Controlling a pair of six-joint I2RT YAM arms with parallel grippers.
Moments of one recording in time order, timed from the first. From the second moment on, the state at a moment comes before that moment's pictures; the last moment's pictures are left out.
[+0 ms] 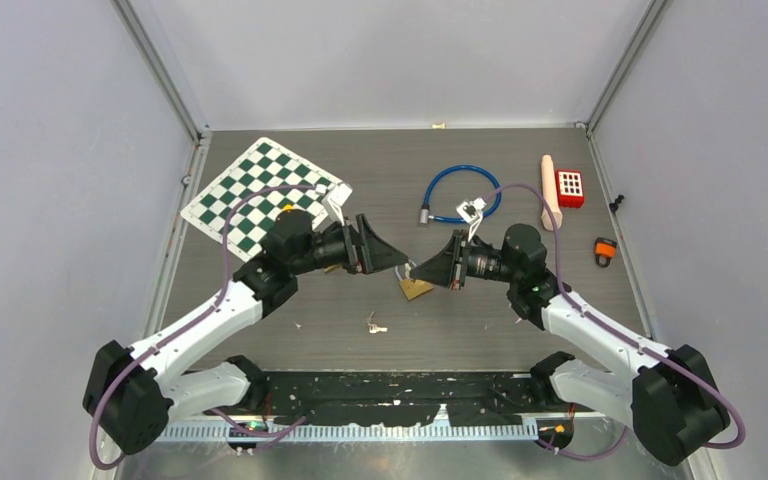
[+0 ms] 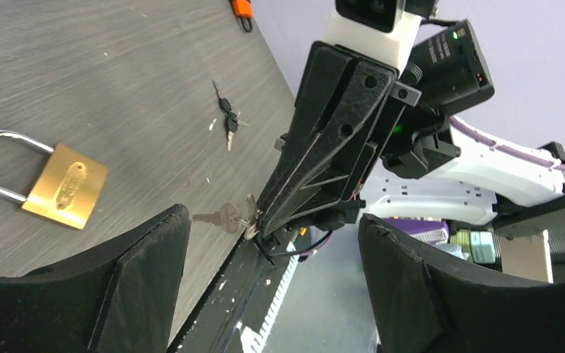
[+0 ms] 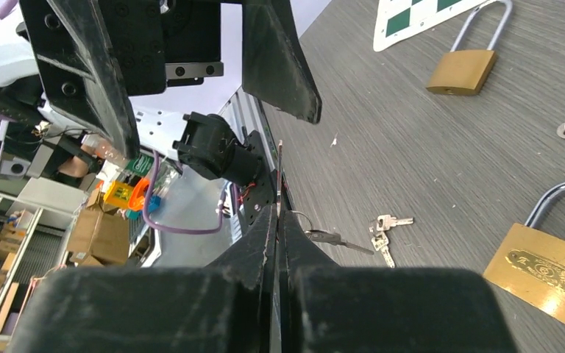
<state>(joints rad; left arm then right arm) -0.64 1.07 0.72 0.17 0.53 -0.86 0.49 1.03 0.48 0.47 -0.82 0.71</state>
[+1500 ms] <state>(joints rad) -0.71 1.16 0.58 0.60 0.39 -1.16 0.51 1.06 0.41 0.79 -0.76 0.92</state>
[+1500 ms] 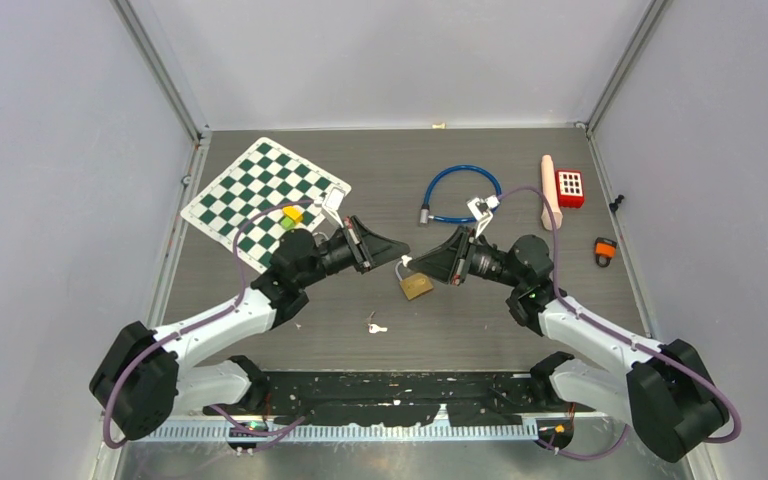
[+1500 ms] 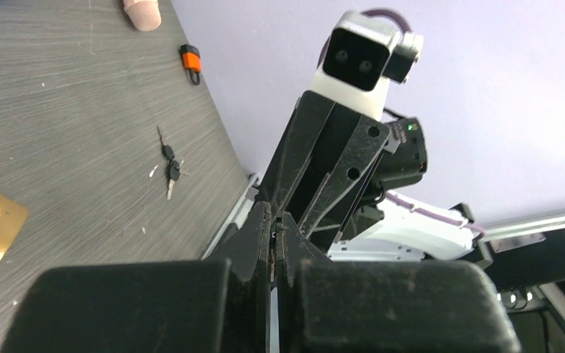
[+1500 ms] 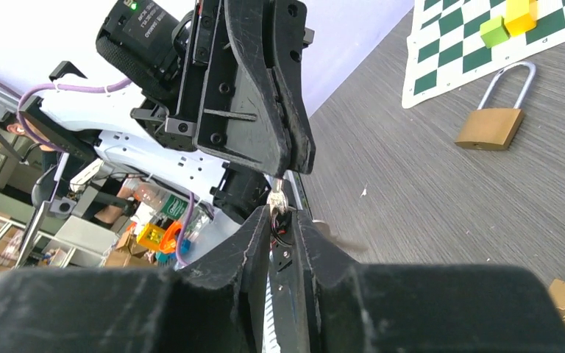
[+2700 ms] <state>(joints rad) -0.77 1.16 0.54 0.72 0.22 -1.21 0.53 1.04 0.37 0.93 -0.63 1.02</state>
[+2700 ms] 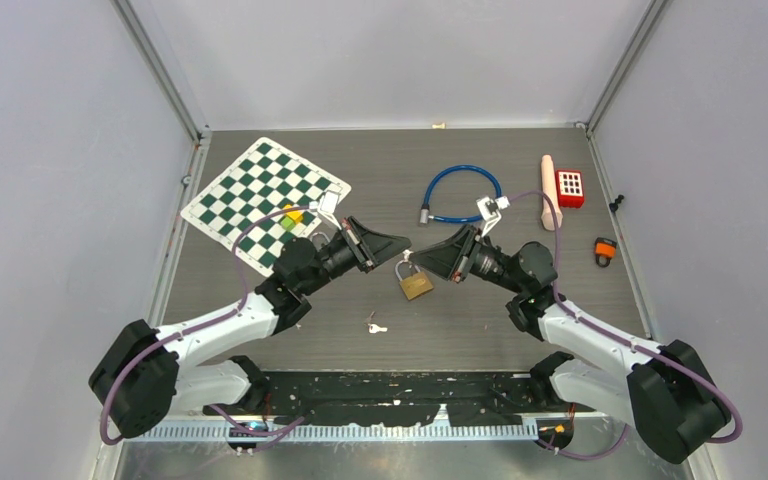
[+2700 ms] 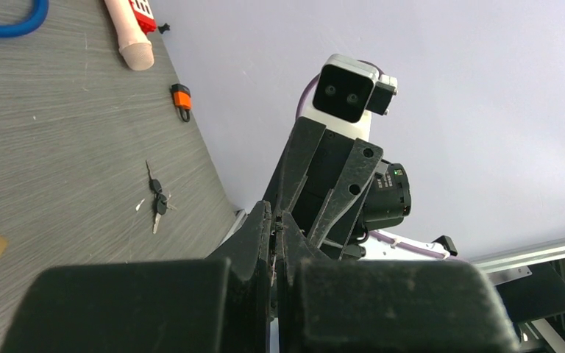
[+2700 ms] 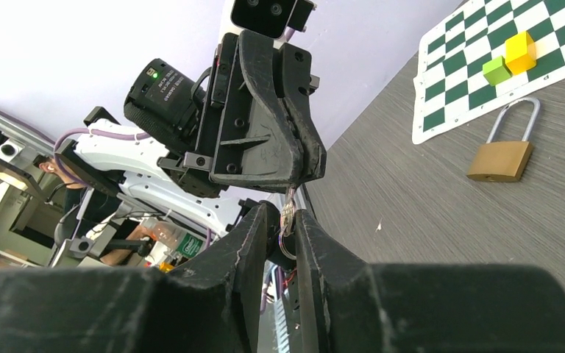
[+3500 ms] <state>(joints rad) -0.79 1.16 0.54 0.74 0.18 -1.21 0.55 1.05 0.37 0.91 -0.59 1.02</state>
